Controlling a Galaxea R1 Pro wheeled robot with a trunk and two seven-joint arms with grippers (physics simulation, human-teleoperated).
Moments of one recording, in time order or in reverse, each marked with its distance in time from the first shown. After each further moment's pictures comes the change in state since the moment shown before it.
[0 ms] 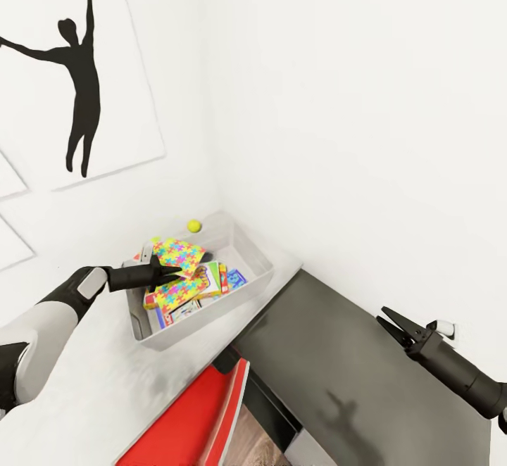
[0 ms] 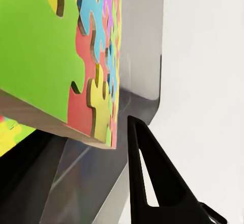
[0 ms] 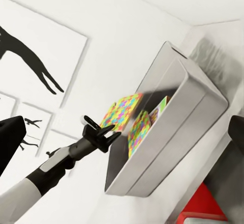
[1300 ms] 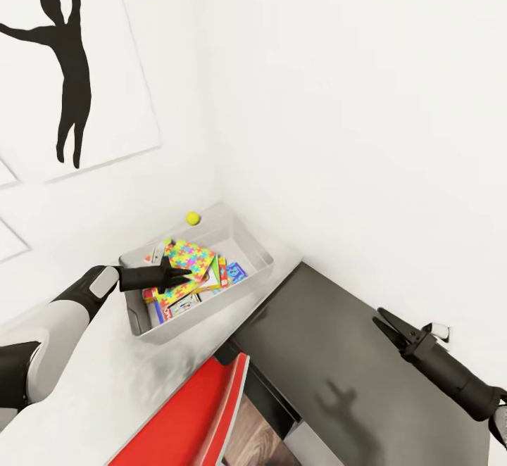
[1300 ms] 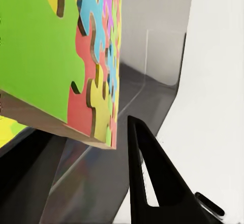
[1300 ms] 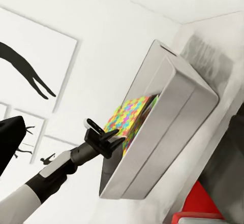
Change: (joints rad) left arm 0.000 -0.046 -0.002 -0.008 -0.013 0.028 0.026; right arm 0.005 0.046 -0.001 0.004 0.019 -0.032 0.000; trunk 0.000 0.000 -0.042
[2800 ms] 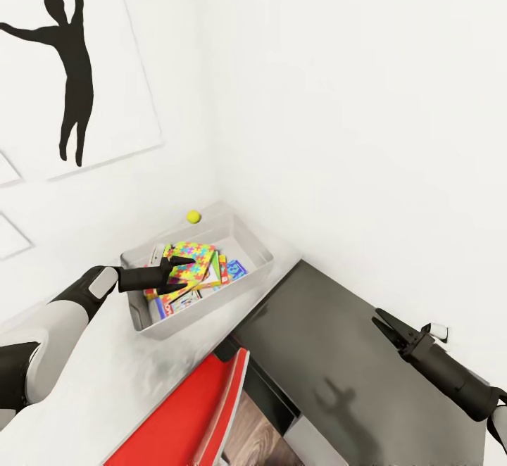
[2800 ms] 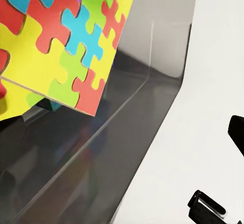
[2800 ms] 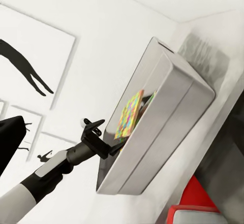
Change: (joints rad) left arm 0.001 0.005 -0.011 0.000 0.002 0.006 -0.001; right arm 0.000 0.005 0.000 0.000 0.022 -0.009 0.004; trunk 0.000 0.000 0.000
